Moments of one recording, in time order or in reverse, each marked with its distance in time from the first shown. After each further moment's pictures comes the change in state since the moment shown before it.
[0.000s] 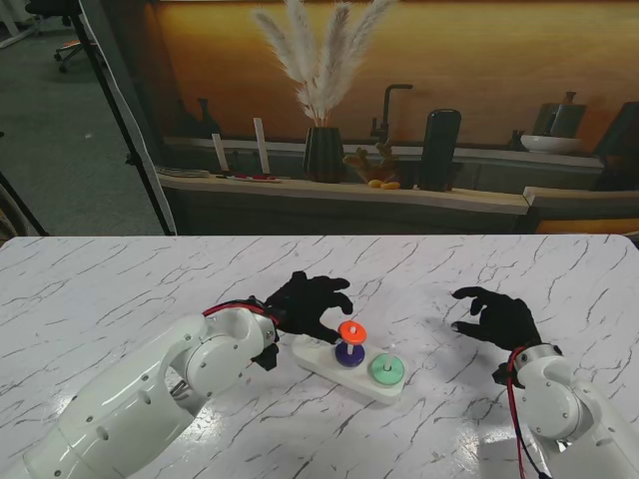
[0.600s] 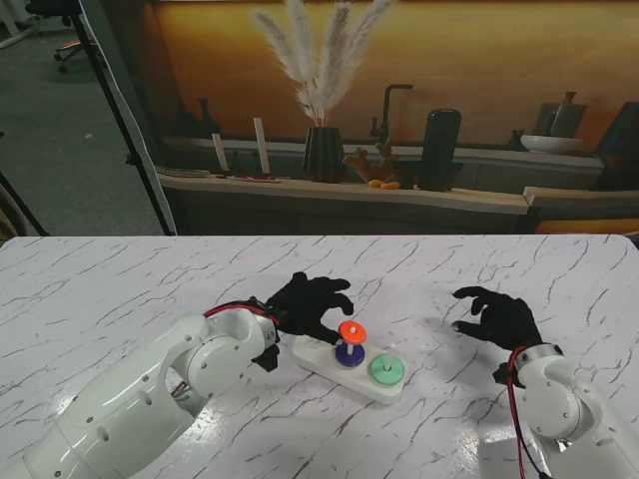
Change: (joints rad) left arm 0.000 0.000 0.006 -0.001 -0.007 0.008 0.003; right arm 0.000 0.000 0.002 0.000 0.000 0.001 0.000; left_hand 0.000 0.000 -0.001 0.000 0.000 0.000 0.000 0.000 0.000 0.000 0.000 0.000 0.000 0.000 0.000 0.000 0.000 0.000 0.000 -0.007; right_hand 0.000 0.000 0.000 0.000 0.000 0.000 0.000 0.000 0.000 0.000 0.000 0.000 0.000 0.000 0.000 0.000 0.000 0.000 0.000 0.000
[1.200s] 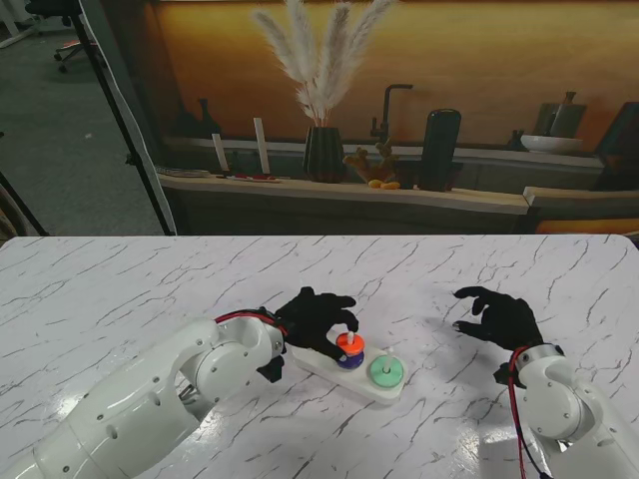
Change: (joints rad) left arm -0.038 0.005 0.080 0.040 -0.022 0.004 -0.029; right arm -0.002 0.000 0.004 -0.001 -0.001 0.000 -0.002; left_hand 0.000 0.000 -0.010 0.000 0.000 0.000 -0.012 0.000 0.000 0.000 0.000 0.000 0.000 0.000 0.000 0.000 -0.003 0.000 0.000 -0.001; right_hand 0.000 0.000 0.000 0.000 0.000 0.000 0.000 0.000 0.000 0.000 0.000 0.000 0.000 0.000 0.000 0.000 0.000 0.000 0.000 0.000
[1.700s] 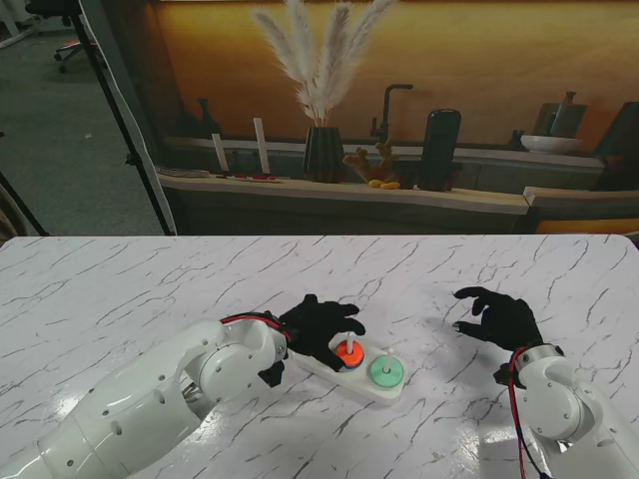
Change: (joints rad) left arm -0.038 0.007 0.052 0.024 0.003 -0.017 -0.038; right arm -0.001 0.000 0.000 0.001 0.001 0.000 0.000; left_hand -0.042 -0.053 0.044 0.000 -0.102 0.000 -0.191 -0.074 -0.055 0.006 -0.033 -0.001 -0.038 0.000 -0.007 0.000 -0.014 0.000 0.000 -0.004; right_hand 0.000 0.000 0.000 0.000 0.000 0.000 0.000 0.000 0.000 0.000 0.000 0.000 0.000 0.000 0.000 0.000 0.000 0.000 0.000 0.000
